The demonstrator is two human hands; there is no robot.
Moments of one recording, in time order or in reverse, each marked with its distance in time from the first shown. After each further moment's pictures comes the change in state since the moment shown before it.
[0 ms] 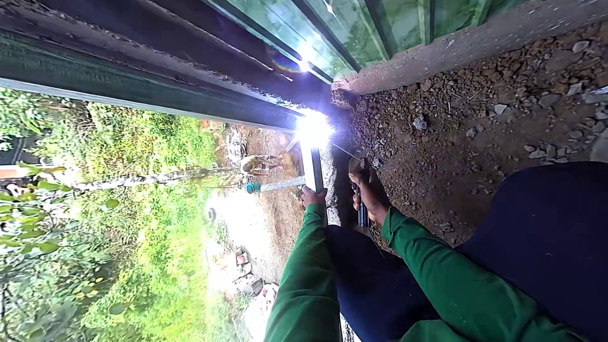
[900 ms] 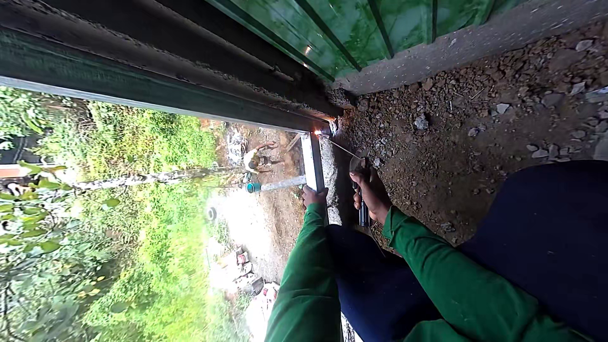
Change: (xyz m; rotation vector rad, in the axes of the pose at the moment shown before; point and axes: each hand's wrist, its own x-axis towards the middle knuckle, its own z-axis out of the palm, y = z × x) left_hand 0.005 -0.006 0.002 0.002 0.003 0.023; right_hand 0.001 0.000 0.002 0.002 0.004 0.002
